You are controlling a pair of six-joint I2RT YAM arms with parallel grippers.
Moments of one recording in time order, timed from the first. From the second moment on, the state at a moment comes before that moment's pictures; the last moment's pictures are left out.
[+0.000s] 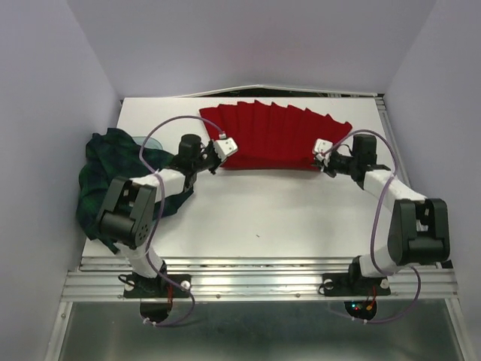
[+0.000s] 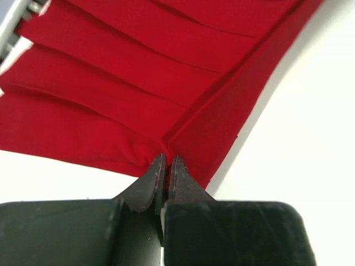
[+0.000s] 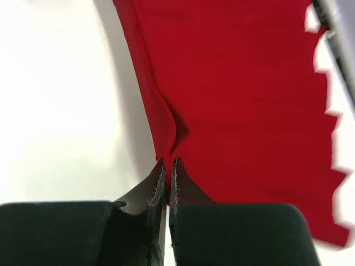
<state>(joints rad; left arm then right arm) -0.34 1.74 0.90 0.40 0.46 0.54 -0.01 1.55 0.86 -0.02 -0.80 -0.96</state>
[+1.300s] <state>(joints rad) -0.64 1.58 1.17 -0.37 0.18 0.57 -0.03 1.64 1.31 -0.66 -0.55 -0.59</state>
